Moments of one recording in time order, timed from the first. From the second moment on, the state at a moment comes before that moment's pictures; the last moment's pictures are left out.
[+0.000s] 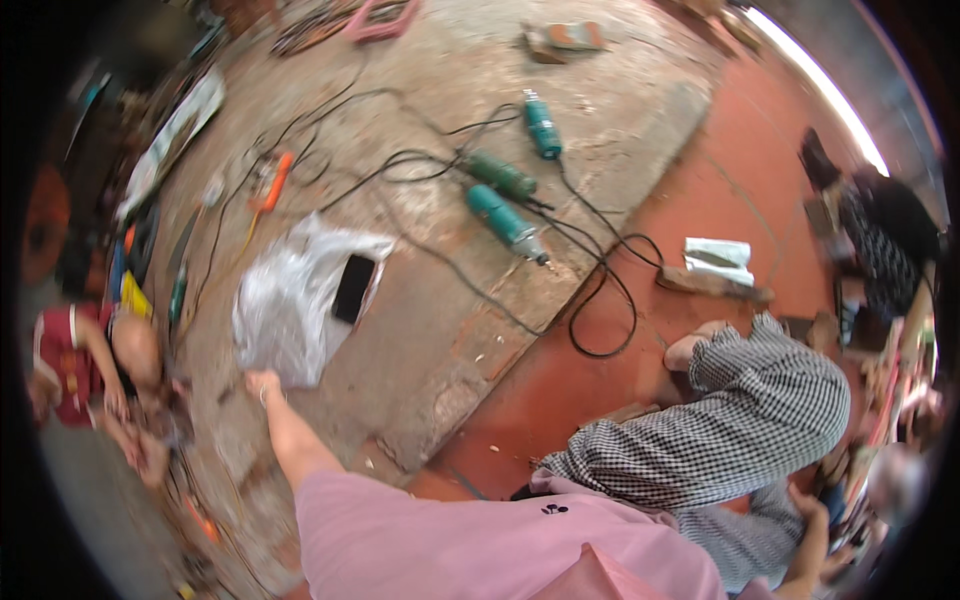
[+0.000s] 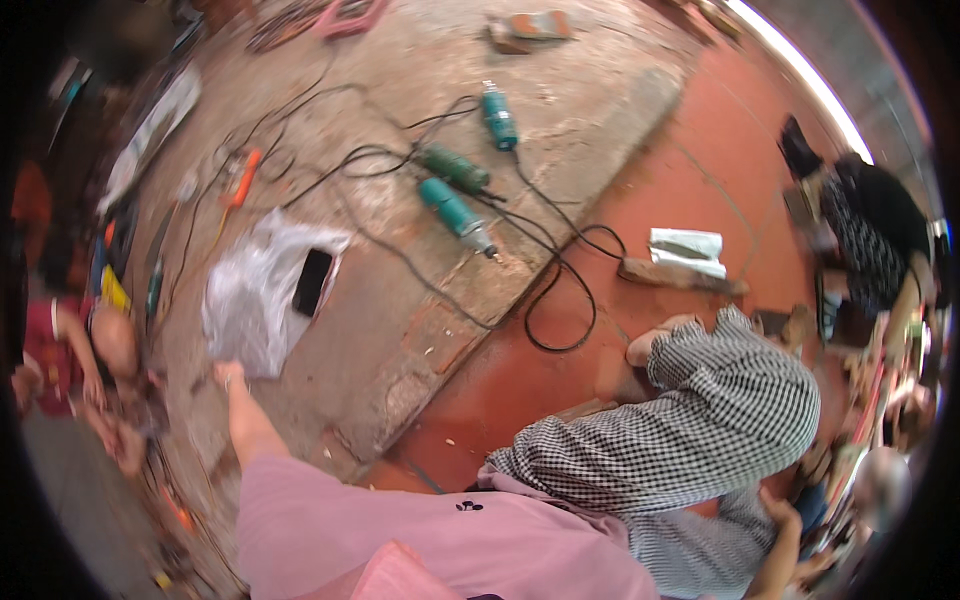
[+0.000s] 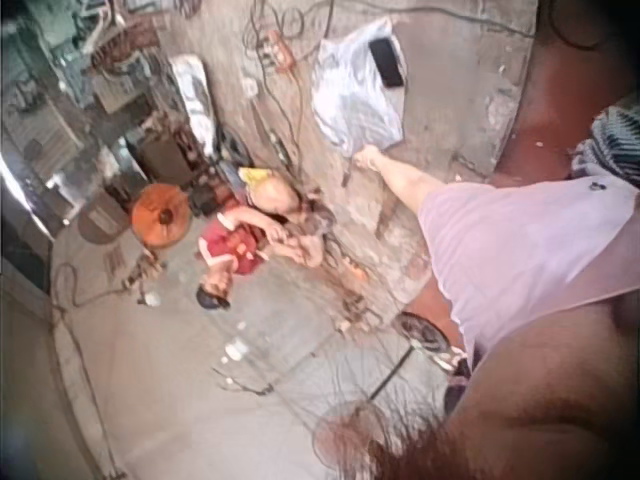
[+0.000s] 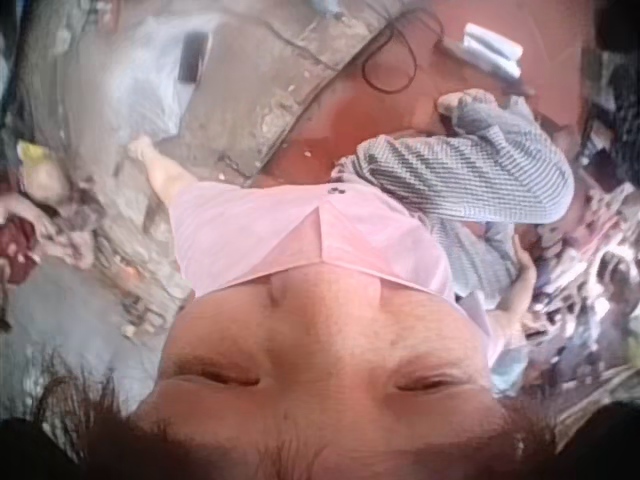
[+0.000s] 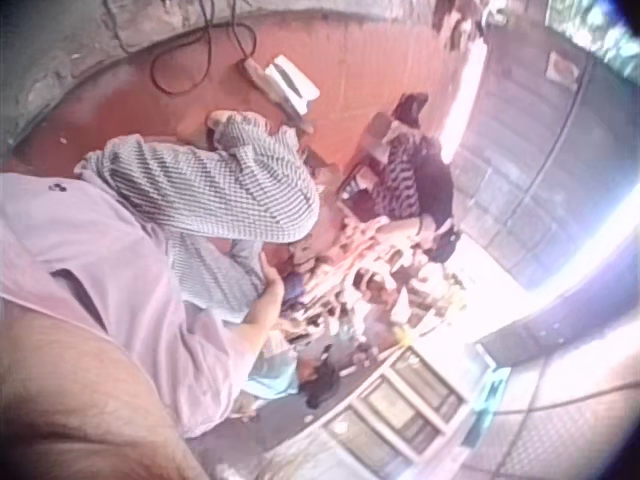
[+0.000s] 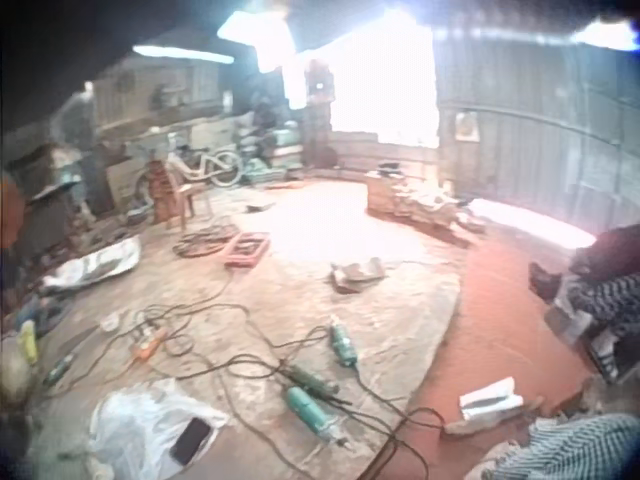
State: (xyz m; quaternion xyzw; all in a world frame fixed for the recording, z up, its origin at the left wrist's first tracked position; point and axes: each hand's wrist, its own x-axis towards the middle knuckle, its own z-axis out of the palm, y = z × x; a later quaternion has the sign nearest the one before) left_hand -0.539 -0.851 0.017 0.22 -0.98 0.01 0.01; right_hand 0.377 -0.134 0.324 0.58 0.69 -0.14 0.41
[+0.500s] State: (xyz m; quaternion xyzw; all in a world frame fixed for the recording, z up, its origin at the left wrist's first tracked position) left_hand -0.574 -0.835 -0.032 0.28 -0.95 0.13 0.03; right_hand 0.403 -0.171 0.362 0.70 0.55 -0.09 0.45
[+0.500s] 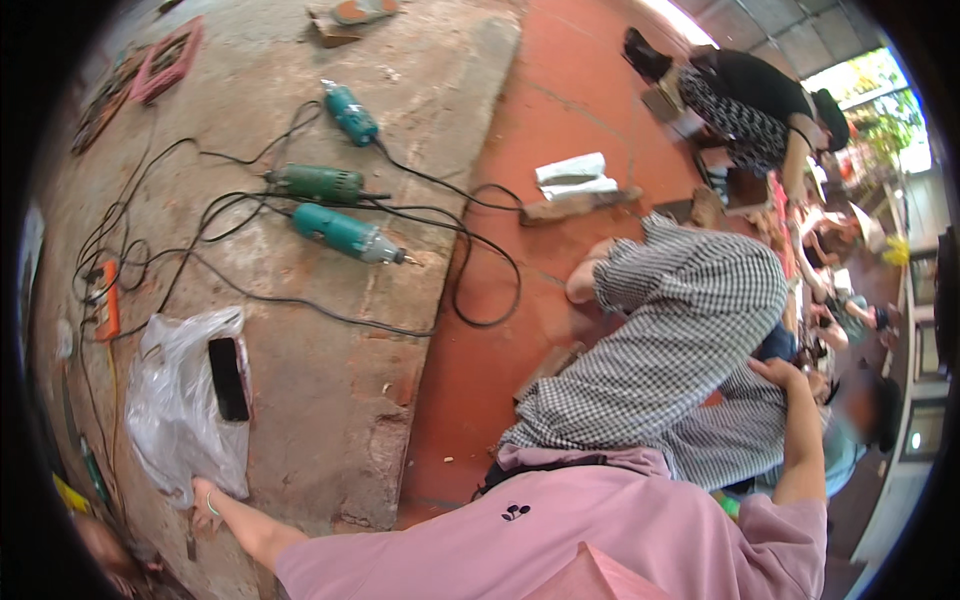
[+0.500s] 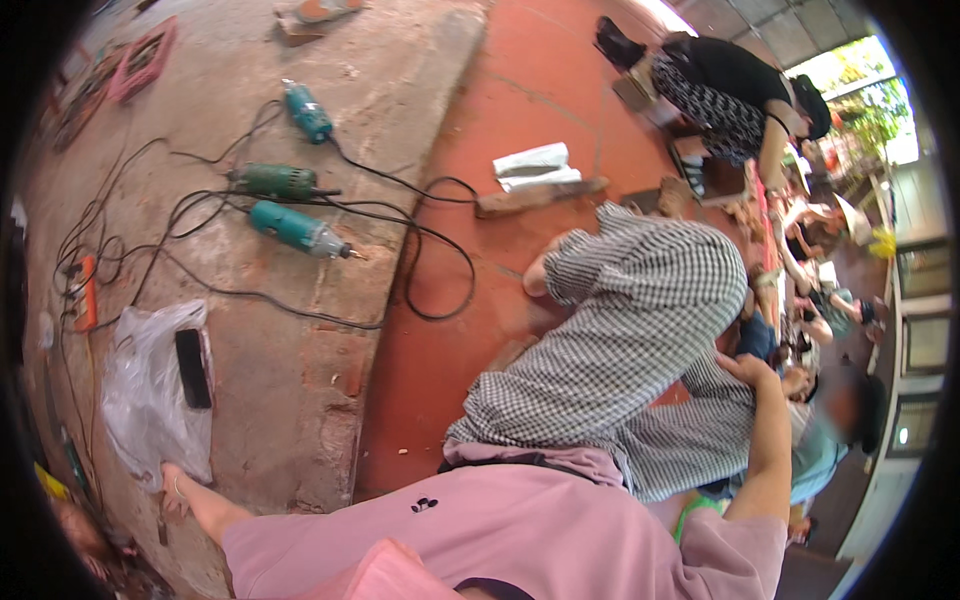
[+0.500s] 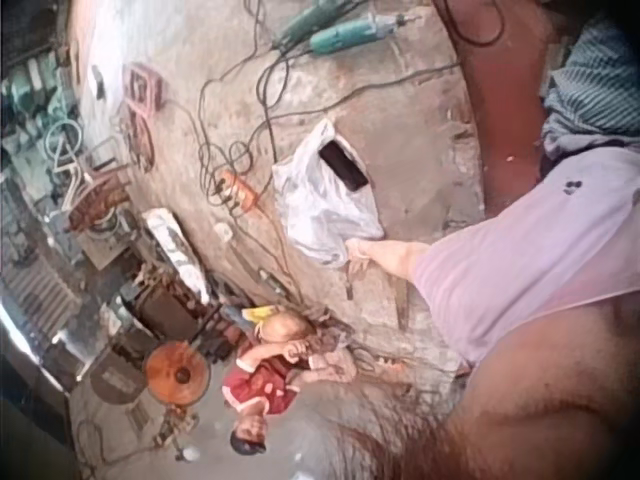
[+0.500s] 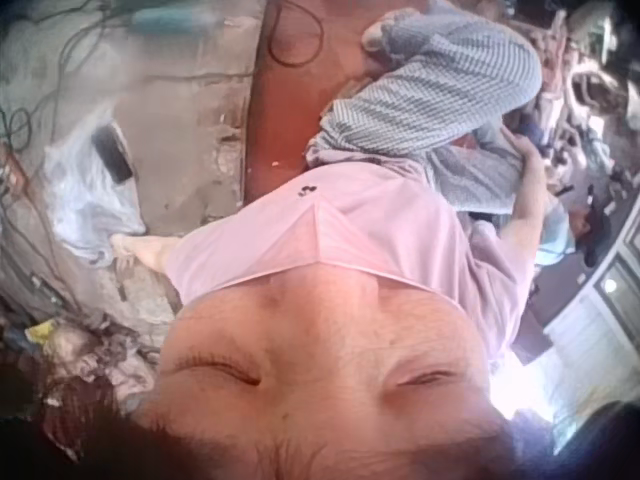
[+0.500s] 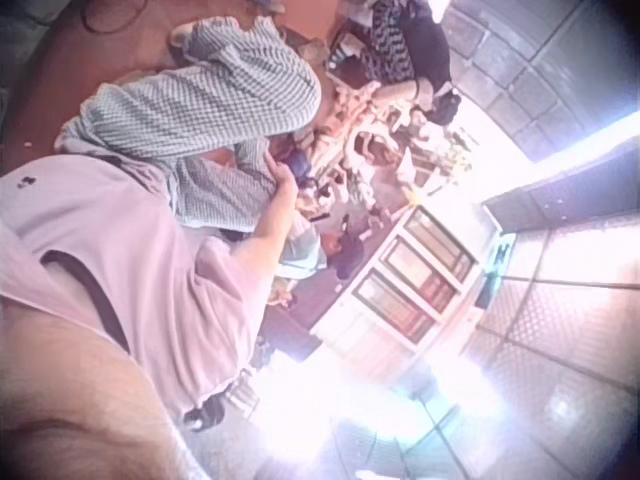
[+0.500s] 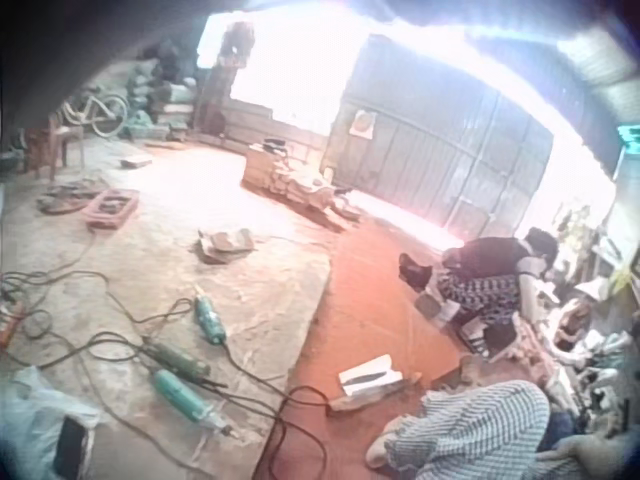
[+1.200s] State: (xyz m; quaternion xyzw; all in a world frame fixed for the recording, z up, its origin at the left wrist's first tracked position) left_hand -0.574 -0.779 -0.031 0.20 -0.98 0.05 0.07; right_hand 0.319 -0.191 0.388 0.79 0.41 -0.09 0.46
